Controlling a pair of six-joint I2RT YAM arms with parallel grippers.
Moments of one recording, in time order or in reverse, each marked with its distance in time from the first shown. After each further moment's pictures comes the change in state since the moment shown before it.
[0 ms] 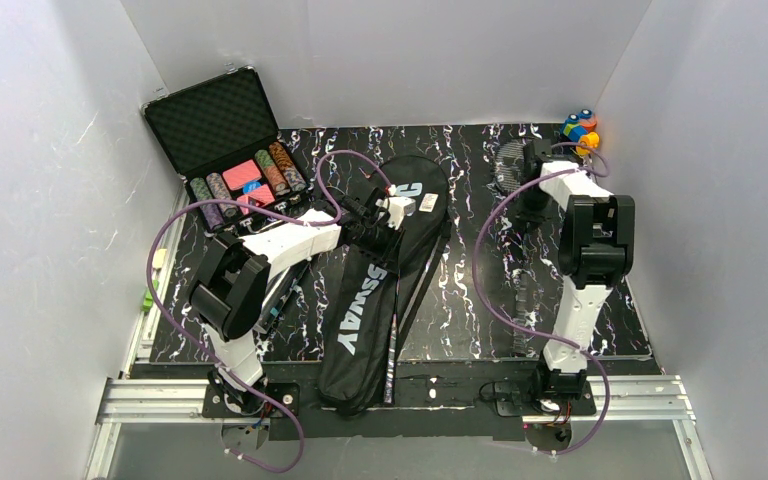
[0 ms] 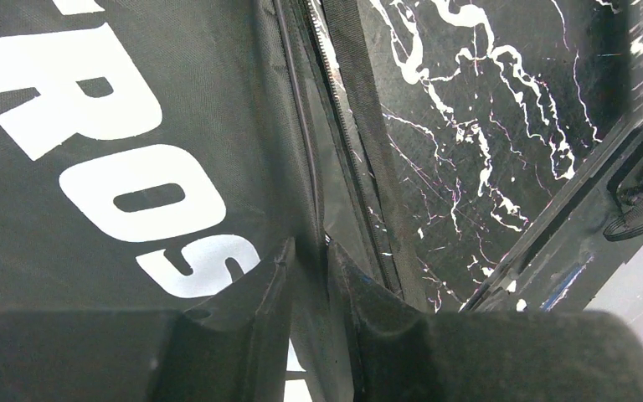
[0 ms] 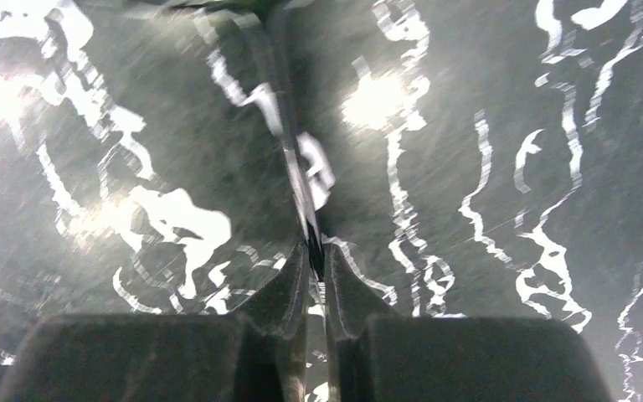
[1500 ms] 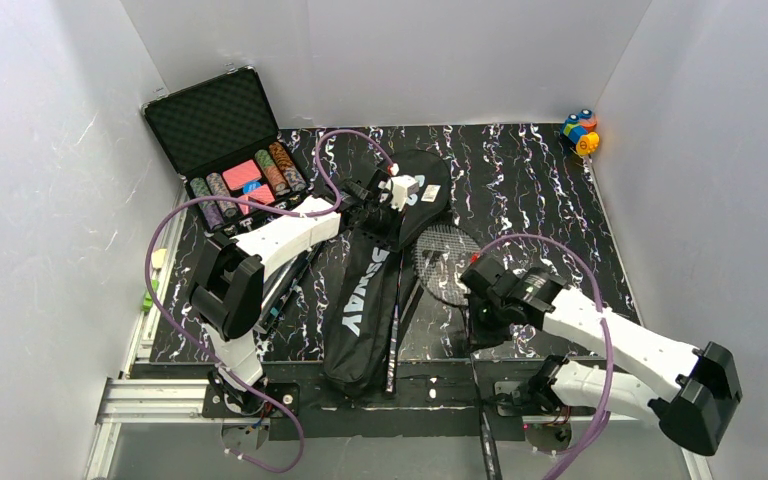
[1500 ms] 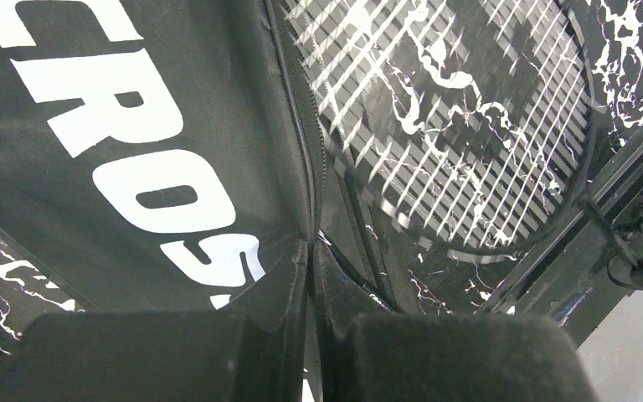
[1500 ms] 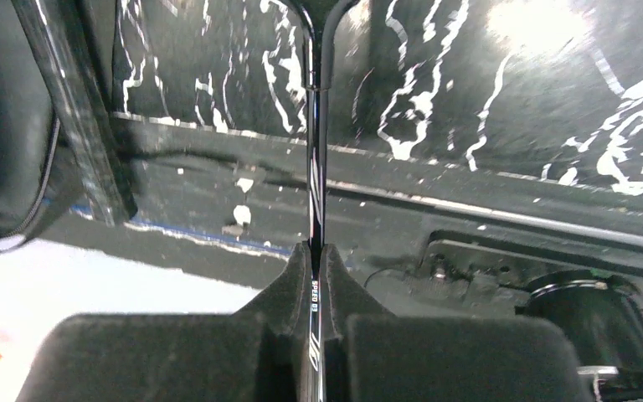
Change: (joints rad) left arm 0.000 0.001 0.151 -0.079 -0.075 0.016; right arm 0.829 -1.080 -0.795 -0.229 -0.233 0.470
